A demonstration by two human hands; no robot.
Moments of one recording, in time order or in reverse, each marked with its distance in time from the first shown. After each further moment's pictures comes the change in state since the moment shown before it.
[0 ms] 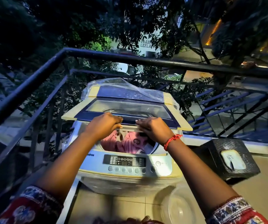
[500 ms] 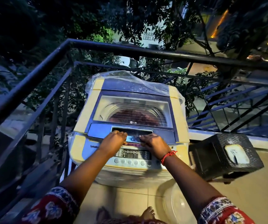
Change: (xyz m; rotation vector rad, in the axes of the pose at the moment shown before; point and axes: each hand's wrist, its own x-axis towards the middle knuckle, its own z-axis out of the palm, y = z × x) left_hand -0.035 0.018 0.104 -0.084 -0.105 -0.070; right_hand -0.047 -0.002 0.095 0.060 -0.165 0.170
